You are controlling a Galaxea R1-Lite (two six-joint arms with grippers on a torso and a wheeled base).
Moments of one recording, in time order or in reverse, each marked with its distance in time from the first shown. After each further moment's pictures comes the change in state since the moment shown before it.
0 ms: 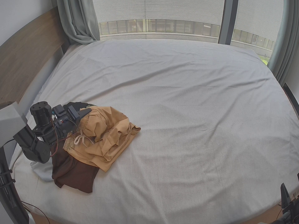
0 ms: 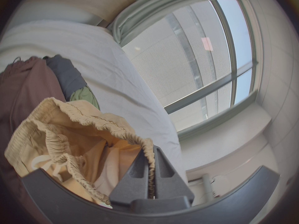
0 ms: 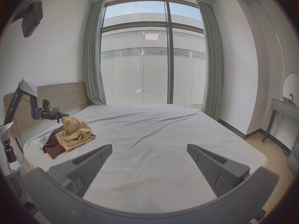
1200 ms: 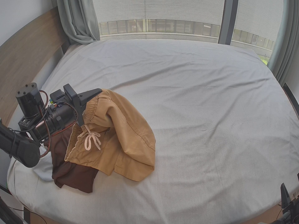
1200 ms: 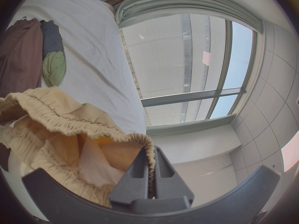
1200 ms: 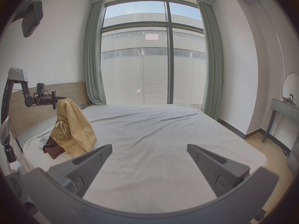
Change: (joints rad) left arm -0.200 -0.338 0.074 0.101 0.028 -0.369; right arm 0.000 0.000 0.000 0.000 0.000 0.000
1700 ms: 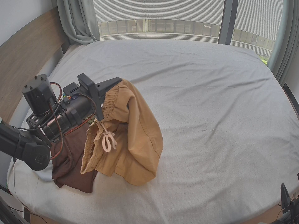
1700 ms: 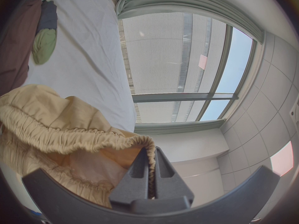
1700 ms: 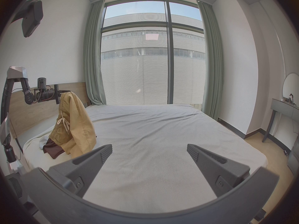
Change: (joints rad) left arm -0.193 -0.006 -0.071 -0.011 0.156 -0.113; right arm 0.001 0.000 0.000 0.000 0.000 0.000
